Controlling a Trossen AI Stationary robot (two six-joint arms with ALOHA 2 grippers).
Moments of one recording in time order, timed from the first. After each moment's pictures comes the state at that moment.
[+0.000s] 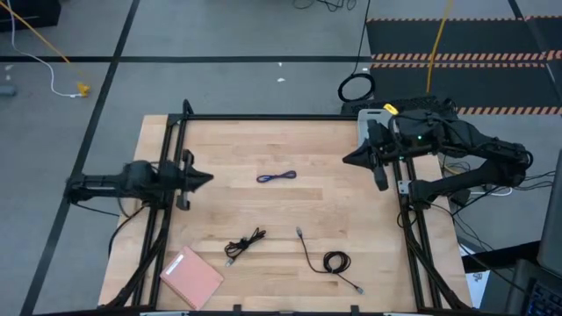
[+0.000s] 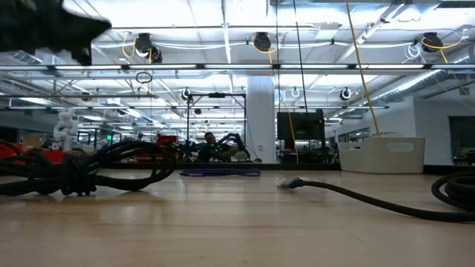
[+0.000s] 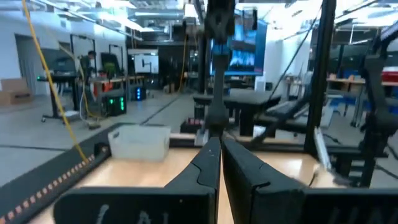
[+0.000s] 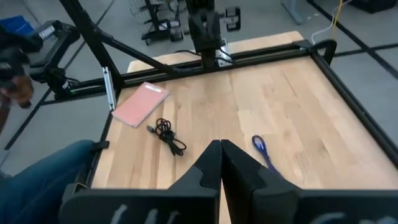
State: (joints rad) left arm -0.02 0.07 0.18 0.06 -0.05 -0.01; right arm -0.06 1.01 1.37 -0.81 -0.11 0.16
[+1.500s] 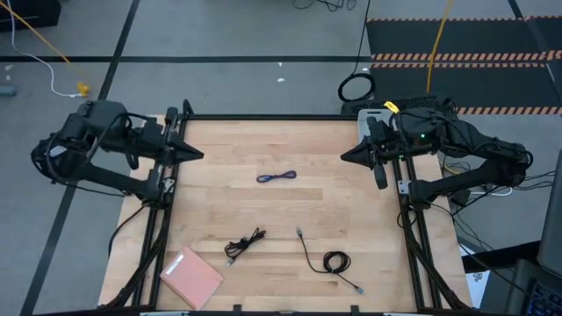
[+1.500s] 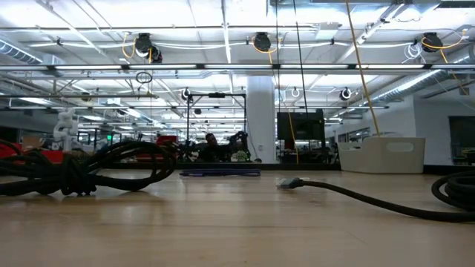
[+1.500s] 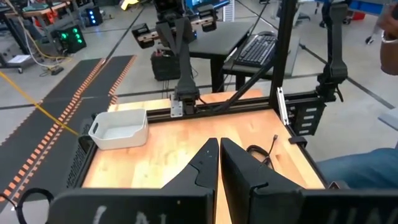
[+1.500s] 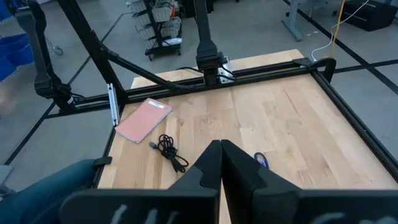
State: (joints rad) left arm -0.02 0.94 1.55 -0.87 0.08 0.10; right arm -0.06 1.01 1.37 -0.75 -0.11 0.17
